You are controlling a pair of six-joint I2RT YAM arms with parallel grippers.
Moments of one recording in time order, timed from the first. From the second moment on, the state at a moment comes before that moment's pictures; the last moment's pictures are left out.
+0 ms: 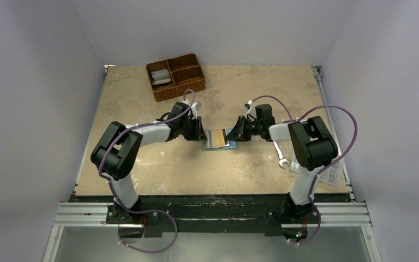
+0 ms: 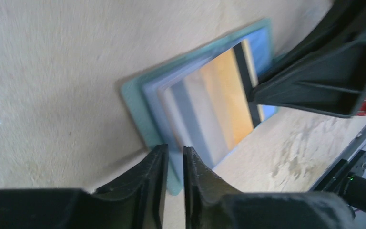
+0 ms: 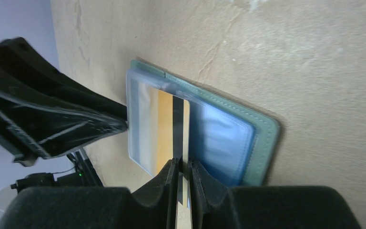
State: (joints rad) left arm -0.50 1.78 0.97 0.01 0.35 -0.49; right arm 0.28 1.88 0.84 0.26 -0.72 0.63
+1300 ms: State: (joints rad) left arm -0.40 1.58 0.97 -0.13 0.34 -0.42; right arm 0.41 1.56 0.82 0.05 -0.49 0.48
